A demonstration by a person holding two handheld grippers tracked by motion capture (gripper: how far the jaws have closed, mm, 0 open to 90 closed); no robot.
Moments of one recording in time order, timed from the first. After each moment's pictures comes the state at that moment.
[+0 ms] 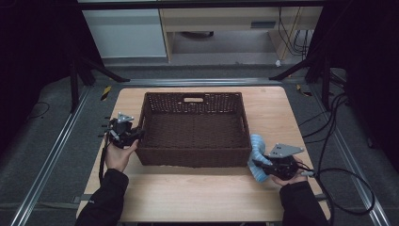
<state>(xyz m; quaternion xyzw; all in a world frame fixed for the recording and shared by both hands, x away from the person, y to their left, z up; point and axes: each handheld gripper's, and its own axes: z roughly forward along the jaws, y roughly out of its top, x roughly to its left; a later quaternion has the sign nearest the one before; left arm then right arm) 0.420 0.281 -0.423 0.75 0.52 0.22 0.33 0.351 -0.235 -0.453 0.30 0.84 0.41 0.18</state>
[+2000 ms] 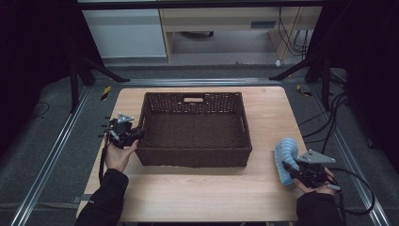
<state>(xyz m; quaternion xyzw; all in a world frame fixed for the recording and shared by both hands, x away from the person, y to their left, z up) 0.419 0.281 -0.423 0.75 0.52 0.22 0.33 0.327 -0.303 -0.466 0.44 0.79 0.34 0.25</state>
